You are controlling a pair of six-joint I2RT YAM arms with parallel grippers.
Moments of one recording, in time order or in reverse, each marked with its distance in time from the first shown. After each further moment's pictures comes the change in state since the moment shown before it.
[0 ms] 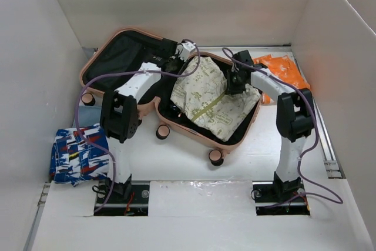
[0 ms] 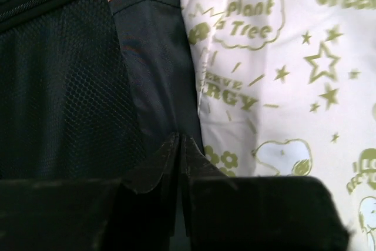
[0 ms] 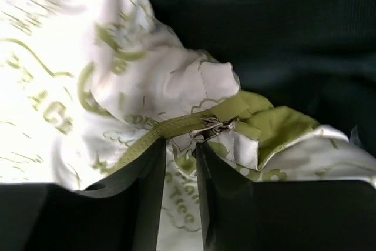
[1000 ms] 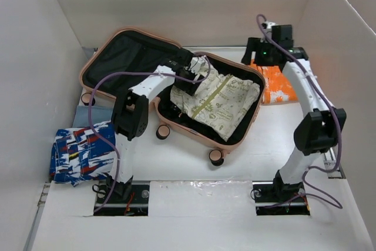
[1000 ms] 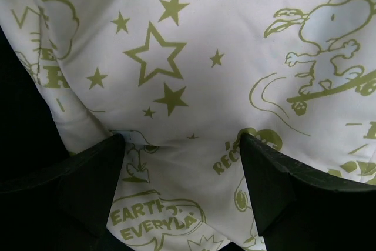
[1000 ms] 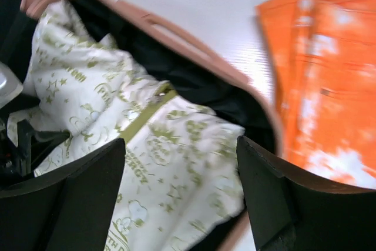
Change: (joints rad) left arm -0.108 0.080 0.049 -0.191 -0.030 -0.158; right arm -0.168 -0.227 0.179 -0.031 -0.088 -0.142
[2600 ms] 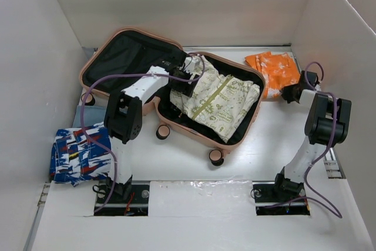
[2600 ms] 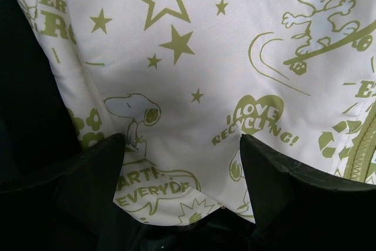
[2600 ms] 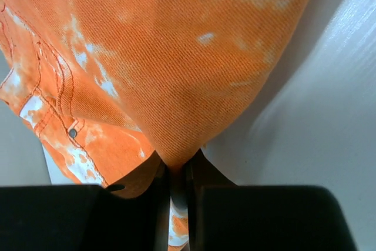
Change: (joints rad) left arm 0.040 -0.079 -0.095 -0.003 0.074 -0.064; right arm -0.435 0.123 -0.641 0.637 0.141 0.919
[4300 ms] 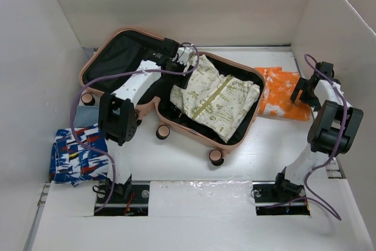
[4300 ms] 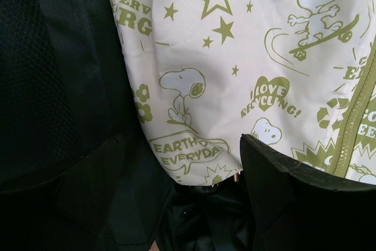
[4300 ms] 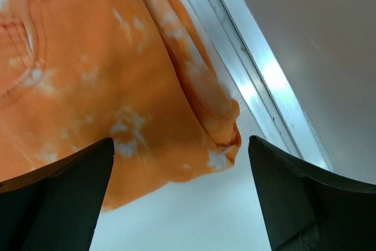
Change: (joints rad) left arm 0.047 -0.060 0.088 -0.095 0.007 0.030; right arm -0.081 -0.143 0.177 -0.600 0.193 -0.949
